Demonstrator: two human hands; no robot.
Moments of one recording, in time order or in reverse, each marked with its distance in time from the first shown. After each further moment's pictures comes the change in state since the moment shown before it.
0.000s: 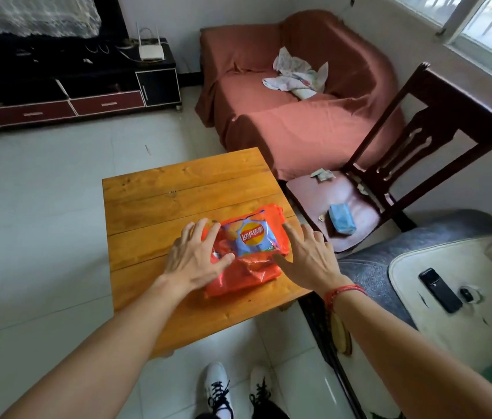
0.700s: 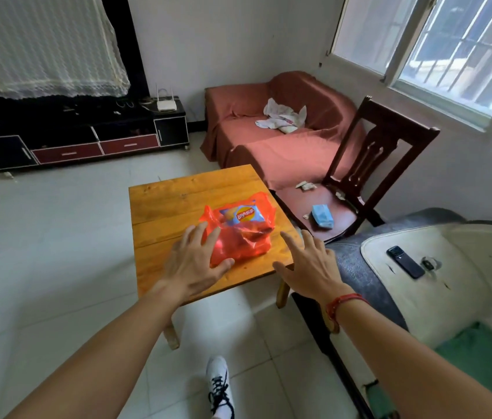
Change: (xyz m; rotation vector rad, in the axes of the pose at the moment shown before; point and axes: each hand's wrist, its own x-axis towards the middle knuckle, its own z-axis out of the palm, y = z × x) left_hand -0.250 0.057 -0.006 0.101 0.189 0.084; right_hand -0.267 -0.004 -0.003 -0.036 0.175 -0.033
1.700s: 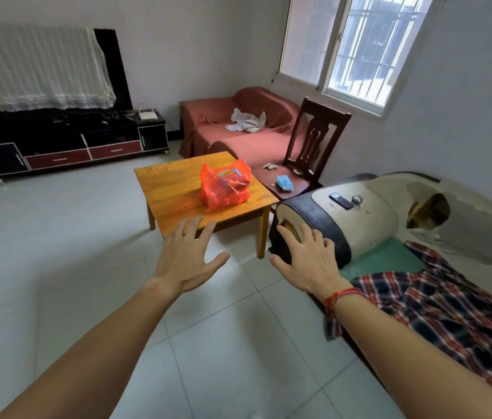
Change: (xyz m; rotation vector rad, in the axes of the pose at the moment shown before) left_hand -0.464 0.016 -0.076 0.023 0.129 0.169; right_hand -0.480 -0.144 -0.029 -0.059 0.120 0.150
